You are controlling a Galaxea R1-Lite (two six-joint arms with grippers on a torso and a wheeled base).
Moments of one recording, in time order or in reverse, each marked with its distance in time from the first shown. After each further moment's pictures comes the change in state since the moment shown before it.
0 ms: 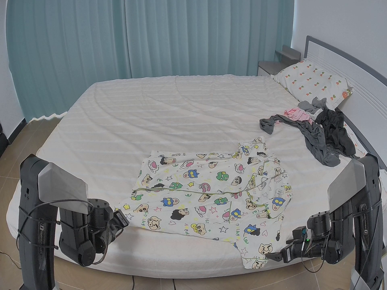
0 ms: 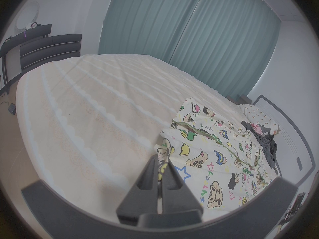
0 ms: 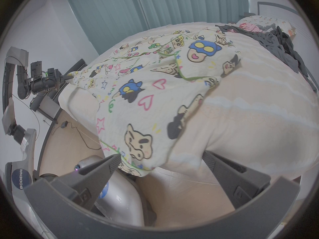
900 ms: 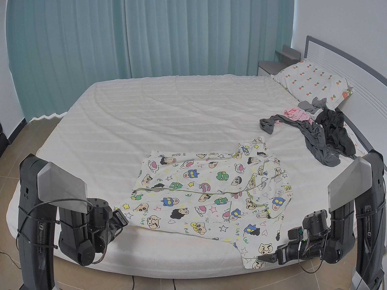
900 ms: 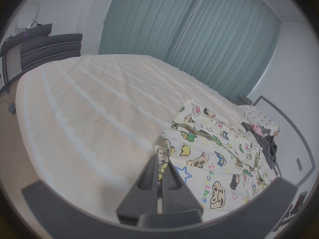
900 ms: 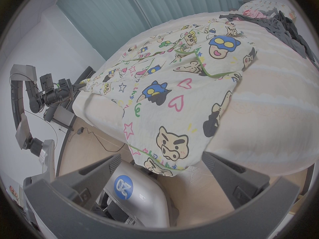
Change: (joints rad) left arm 0.009 -0.002 -0.002 0.000 0.001 0.000; right arm 0.059 -0.086 -0.013 0.125 0.077 0.144
